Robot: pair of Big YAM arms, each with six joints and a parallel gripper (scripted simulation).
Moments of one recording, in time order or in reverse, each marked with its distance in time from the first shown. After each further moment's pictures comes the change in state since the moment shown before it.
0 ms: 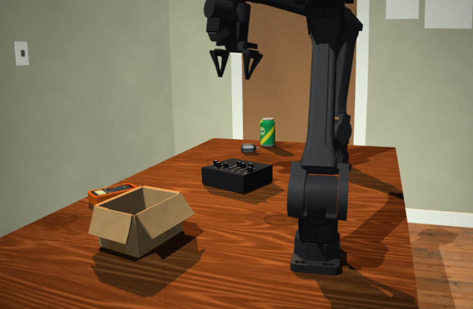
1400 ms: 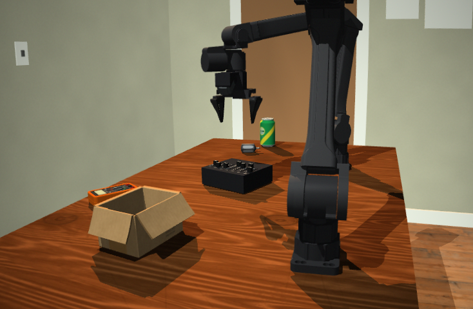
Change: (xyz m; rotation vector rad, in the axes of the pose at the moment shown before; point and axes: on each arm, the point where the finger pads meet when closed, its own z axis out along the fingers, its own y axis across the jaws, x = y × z) left arm 0.000 0.000 0.000 0.000 0.000 0.000; right arm 0.051 -0.013 0.129 -0.082 0.092 -0.315
